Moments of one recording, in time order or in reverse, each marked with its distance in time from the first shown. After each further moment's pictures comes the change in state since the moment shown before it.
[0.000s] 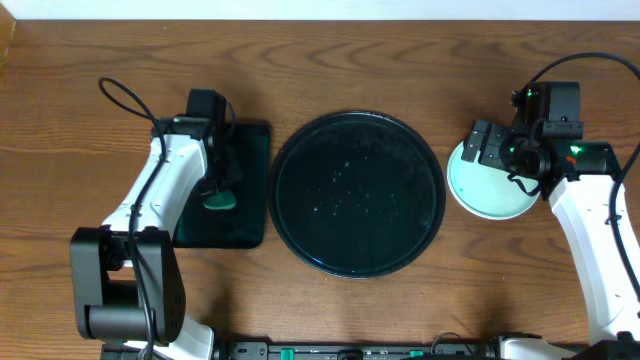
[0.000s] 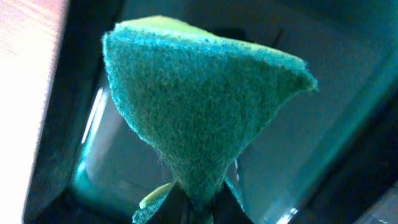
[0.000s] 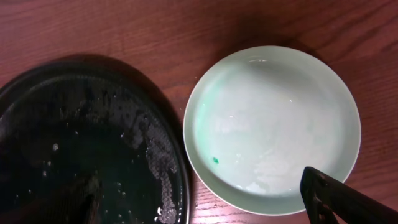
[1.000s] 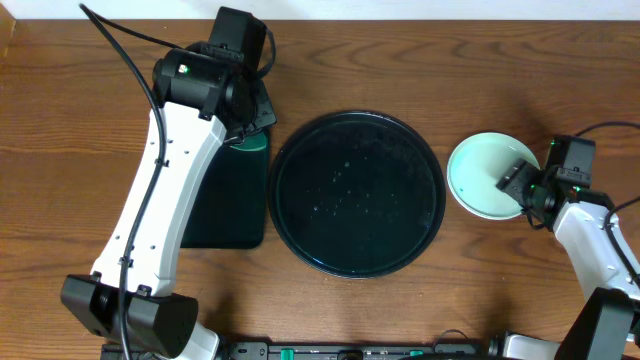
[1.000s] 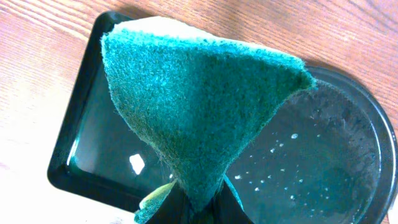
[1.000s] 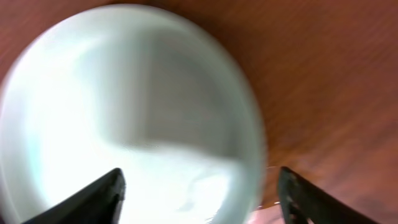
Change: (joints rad) left arm -0.230 -0.016 0.696 -0.476 -0.024 -0.161; right arm -0.233 0.045 -0.397 0.386 0.072 0.161
